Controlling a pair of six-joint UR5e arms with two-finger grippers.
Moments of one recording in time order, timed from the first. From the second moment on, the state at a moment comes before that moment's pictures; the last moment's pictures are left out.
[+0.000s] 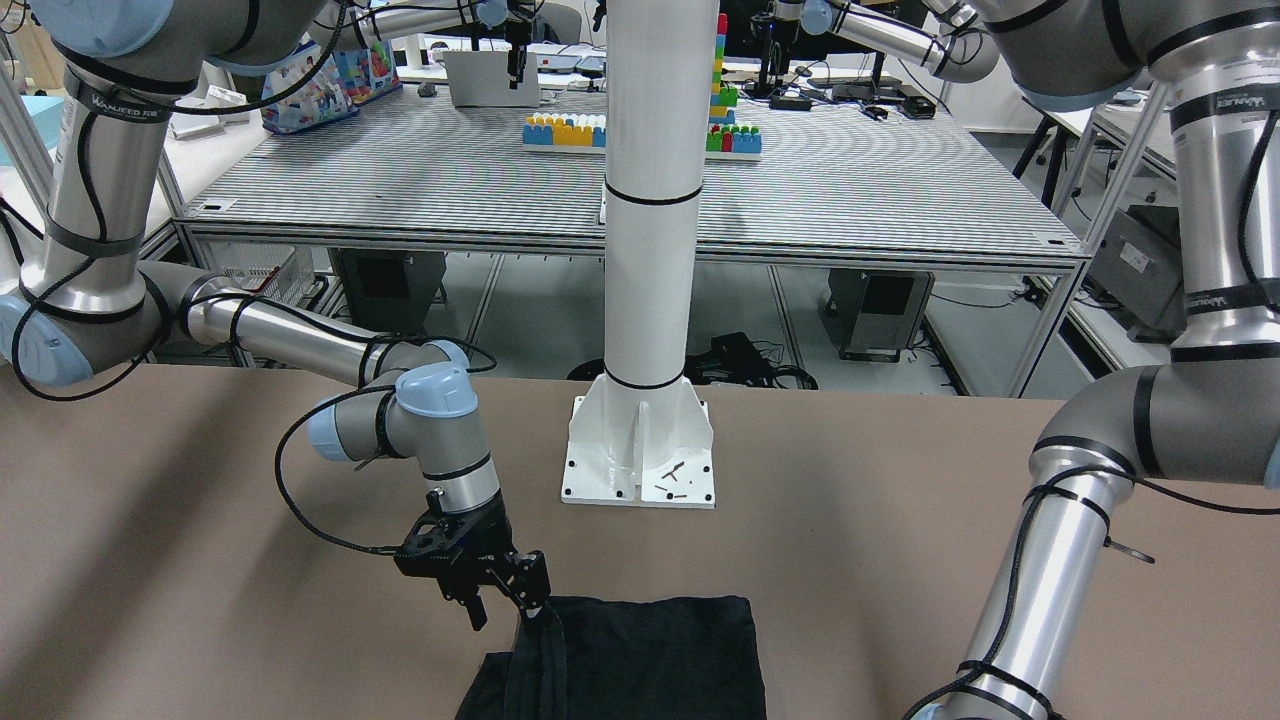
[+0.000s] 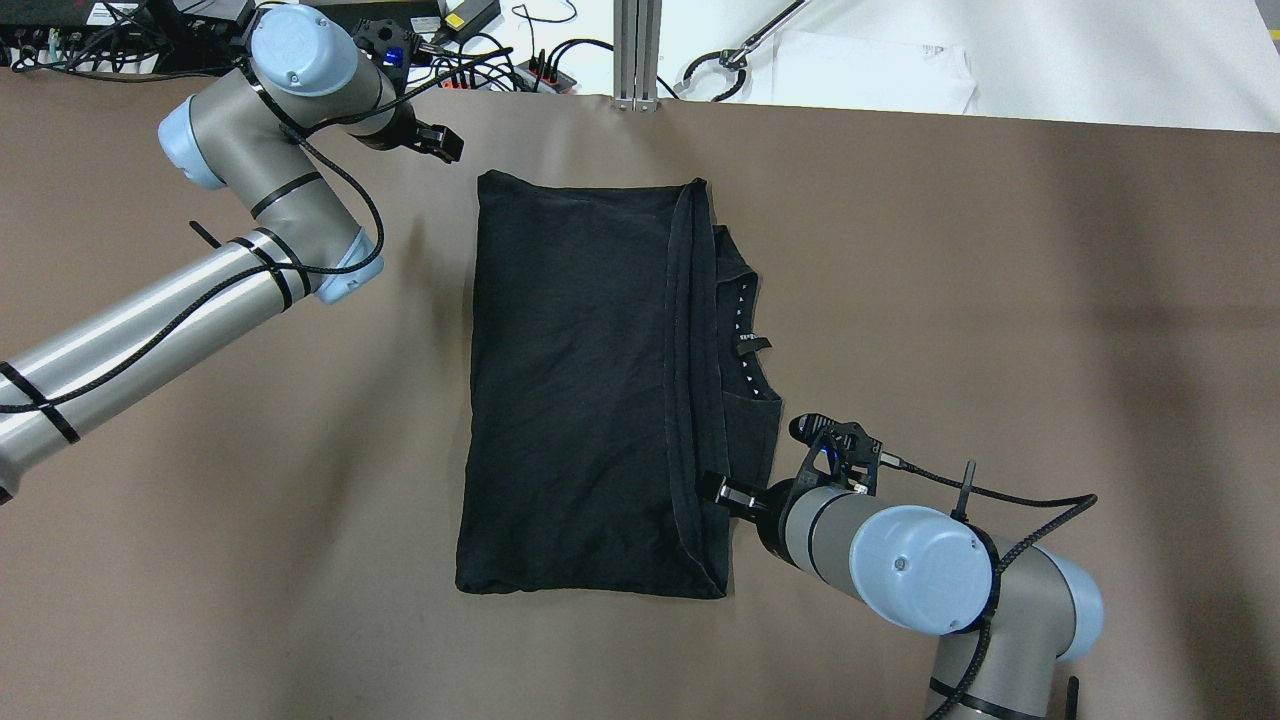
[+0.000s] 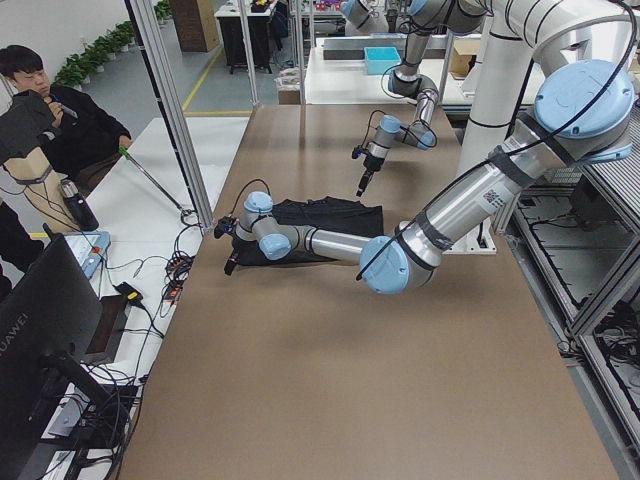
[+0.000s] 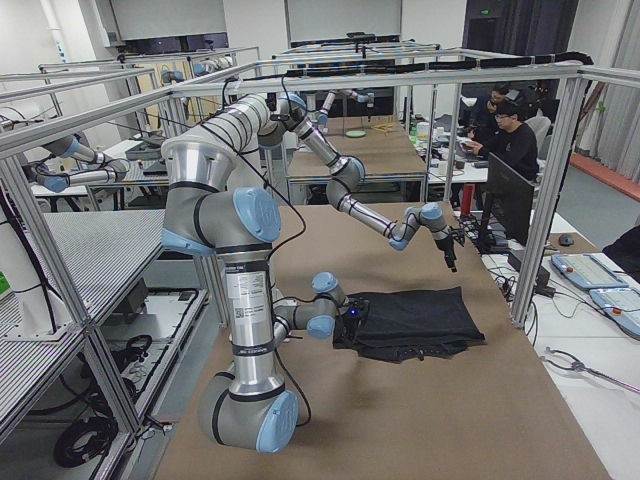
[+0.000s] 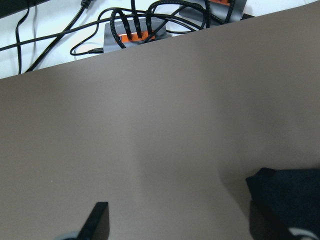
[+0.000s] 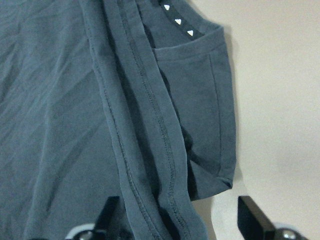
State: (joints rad) left arm -0.98 -2.50 -0.82 -2.28 -1.84 -0.71; right arm 0.38 -1.27 1.94 -1.16 1.51 1.65
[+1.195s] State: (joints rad) left arm -0.96 -2.50 -0.83 -2.28 -1.84 -0.72; right arm 0.38 -1.03 1.85 -1.51 1.49 0.93
